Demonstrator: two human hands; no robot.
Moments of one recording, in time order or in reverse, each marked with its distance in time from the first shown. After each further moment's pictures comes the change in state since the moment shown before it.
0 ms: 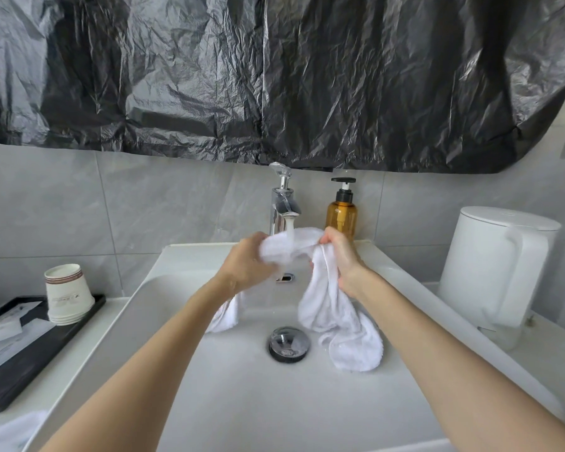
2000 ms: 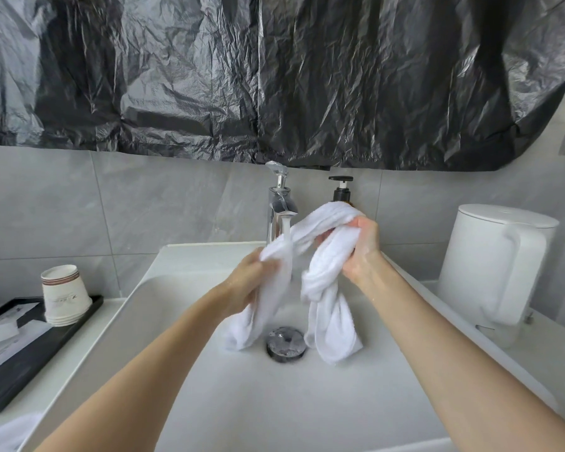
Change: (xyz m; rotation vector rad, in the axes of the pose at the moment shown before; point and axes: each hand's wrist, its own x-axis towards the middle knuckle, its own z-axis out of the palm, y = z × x) left_hand -0.010 -0.011 0.017 -0.705 -0.245 -0.172; right_hand 0.006 -0.019 -0.013 0.567 0.151 0.001
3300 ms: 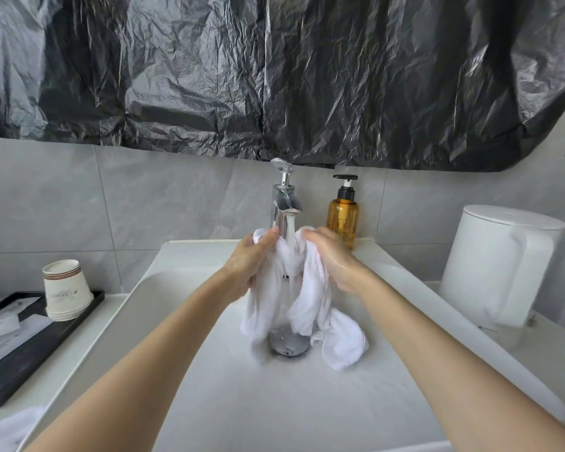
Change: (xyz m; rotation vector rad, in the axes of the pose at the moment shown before) left_hand 0.010 0.013 -0.001 -0.066 0.227 -0.031; right_hand -0.001 0.033 0.006 -0.891 -0.259 -0.185
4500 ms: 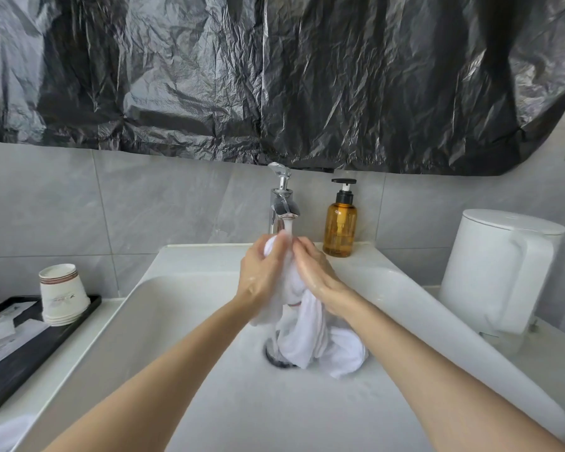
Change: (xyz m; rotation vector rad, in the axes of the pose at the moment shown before) left_hand -0.016 -0.008 0.032 -0.026 0.158 0.172; right_hand -0.015 0.006 0.020 -0.082 -0.003 -0.030
